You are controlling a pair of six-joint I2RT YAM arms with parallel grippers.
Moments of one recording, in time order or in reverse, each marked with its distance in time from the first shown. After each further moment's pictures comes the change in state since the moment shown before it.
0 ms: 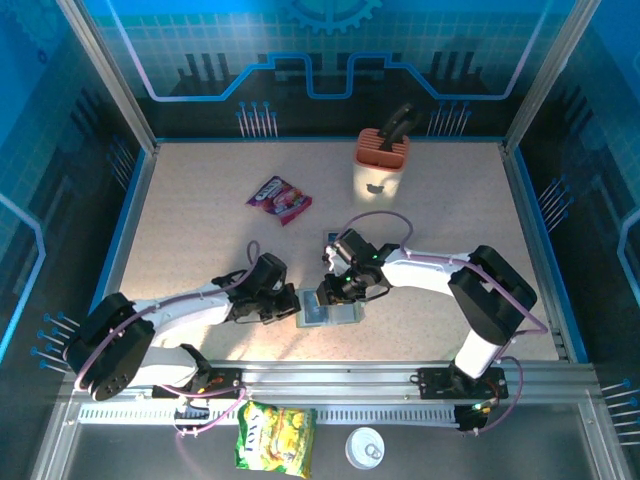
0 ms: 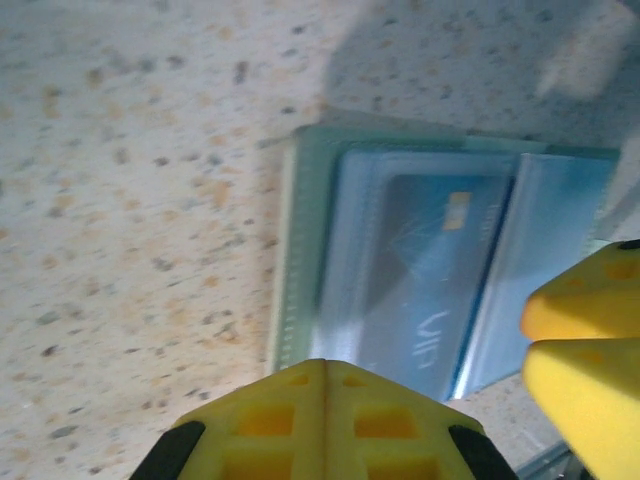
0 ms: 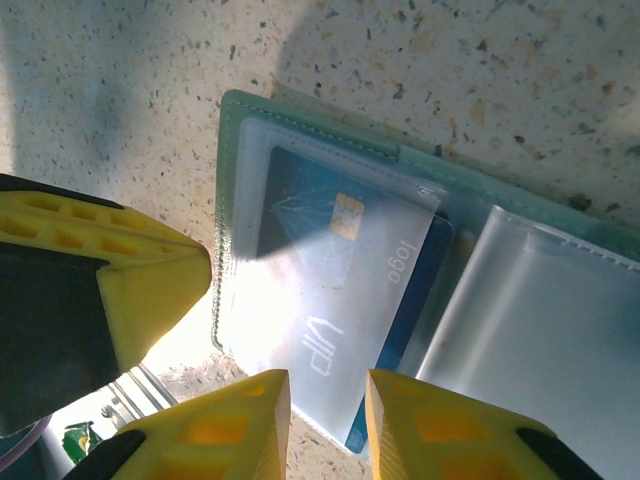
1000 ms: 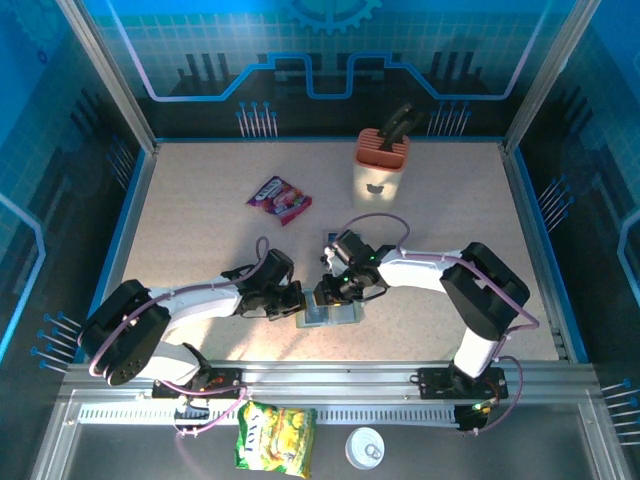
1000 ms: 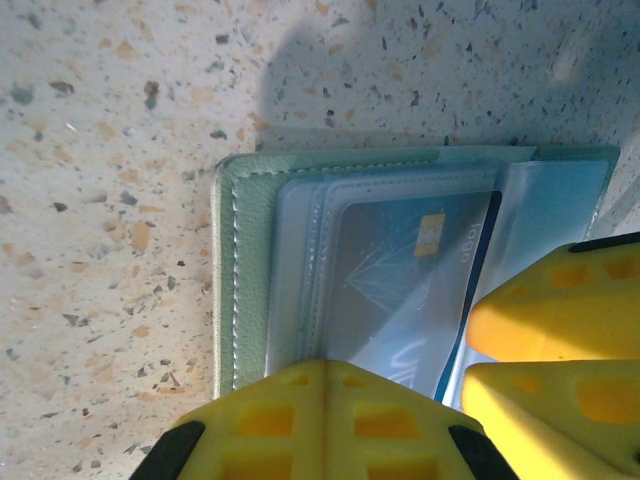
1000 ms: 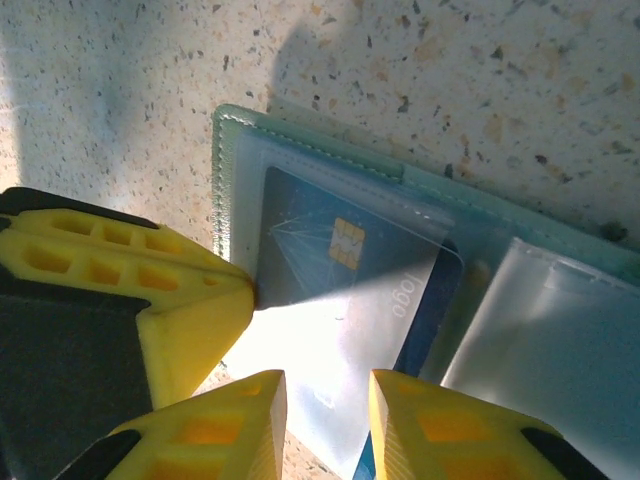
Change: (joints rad) left arm 0.000 0.097 0.047 0.024 0.035 0.027; right arm 0.000 0.050 -0.002 0.058 -0.029 0.036
